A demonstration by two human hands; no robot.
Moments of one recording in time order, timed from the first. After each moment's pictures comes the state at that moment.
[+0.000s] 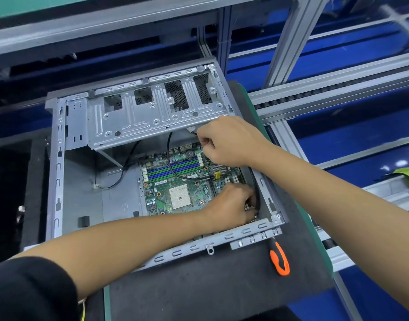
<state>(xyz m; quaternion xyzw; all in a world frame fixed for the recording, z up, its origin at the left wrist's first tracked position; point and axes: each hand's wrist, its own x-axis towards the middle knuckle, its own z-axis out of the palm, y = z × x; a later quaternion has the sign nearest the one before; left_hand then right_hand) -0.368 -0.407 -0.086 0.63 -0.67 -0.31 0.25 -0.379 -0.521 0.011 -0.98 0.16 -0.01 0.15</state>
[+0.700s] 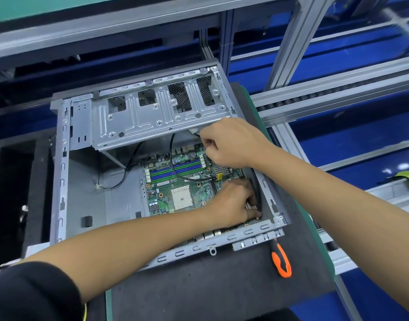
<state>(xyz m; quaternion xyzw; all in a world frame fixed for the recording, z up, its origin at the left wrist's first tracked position) -0.365 -0.410 -0.082 0.65 -0.66 -0.29 0.22 -0.378 -0.521 0.010 -0.98 0.16 -0.01 0.15</state>
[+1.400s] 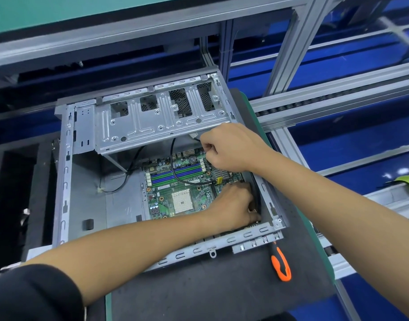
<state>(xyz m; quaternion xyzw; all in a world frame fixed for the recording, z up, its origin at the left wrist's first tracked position) -0.369 -0.414 -0.076 0.67 -0.67 -0.27 0.15 -0.378 -0.520 0.010 -0.98 0.16 -0.01 0.14</state>
